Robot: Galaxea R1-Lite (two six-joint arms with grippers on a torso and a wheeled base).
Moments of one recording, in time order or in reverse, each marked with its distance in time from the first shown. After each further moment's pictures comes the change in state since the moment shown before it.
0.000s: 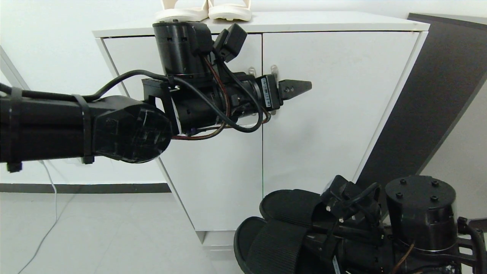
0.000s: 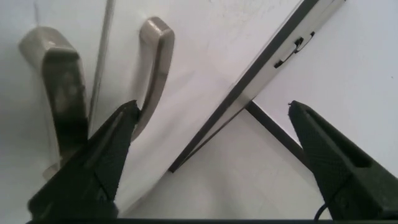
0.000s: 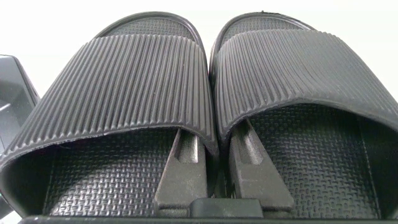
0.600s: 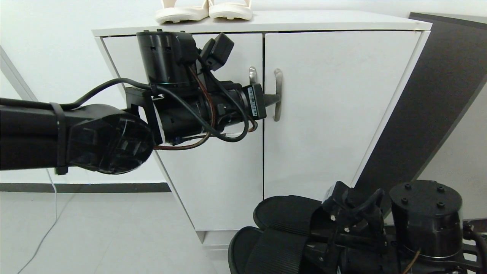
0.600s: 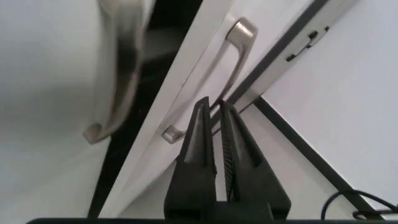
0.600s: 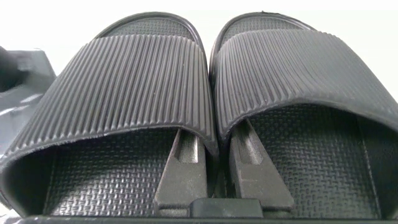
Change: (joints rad) left arm -0.008 -0.089 0.133 -0.028 -0.003 0.000; right arm 0.012 -0.009 0.036 -0.044 0.085 -0.002
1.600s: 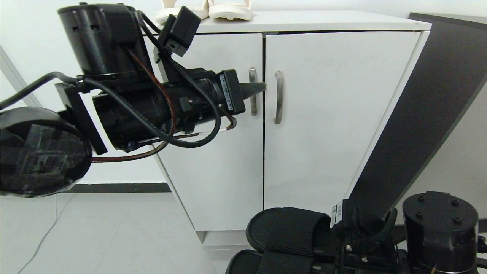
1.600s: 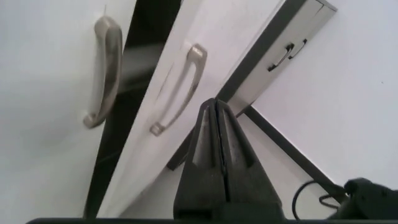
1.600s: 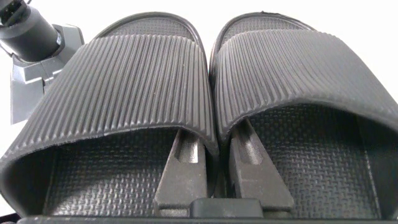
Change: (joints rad) left arm -0.005 -0.160 0.132 -0.040 0.002 -0.005; right arm 0.010 -0.020 0.073 -0.051 0.109 -0.077
